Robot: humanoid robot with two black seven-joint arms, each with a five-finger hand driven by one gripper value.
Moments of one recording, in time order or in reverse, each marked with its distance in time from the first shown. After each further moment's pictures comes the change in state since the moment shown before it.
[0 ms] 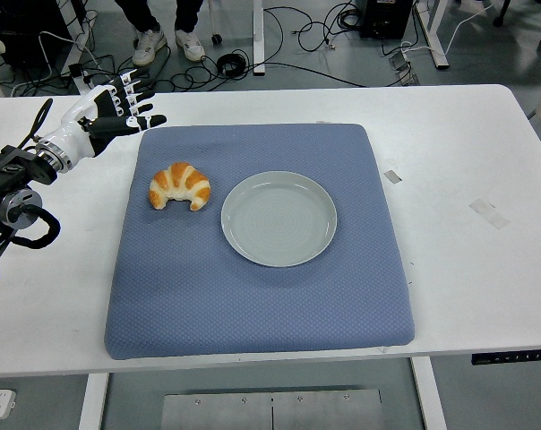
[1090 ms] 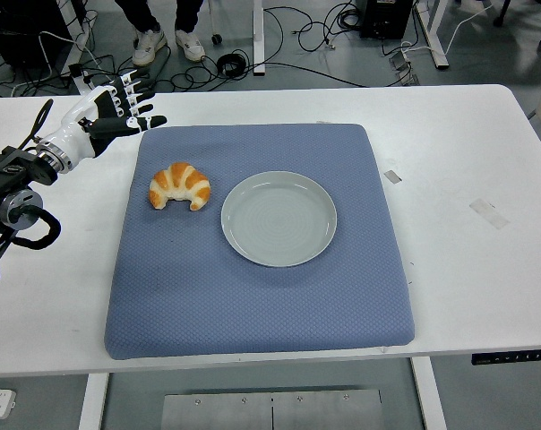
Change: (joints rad) left arm 0.002 -0.003 0.000 0.000 -0.002 0.001 -0.001; right arm 0.001 0.000 -0.001 0.000 0.000 0.000 0.000
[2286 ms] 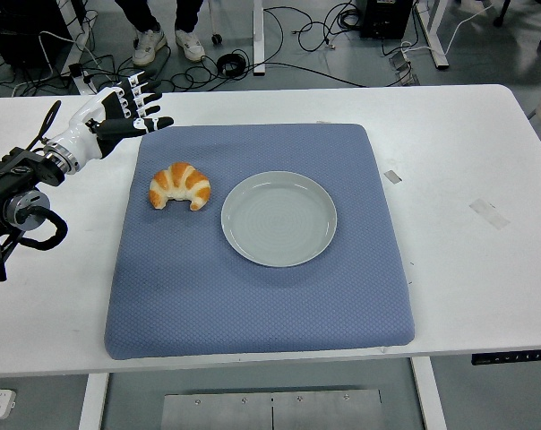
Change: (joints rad) left arm 0.000 -0.016 0.000 0.000 -0.001 -0.001 0.000; right arm 0.002 0.000 0.001 0.000 0.000 0.000 0.000
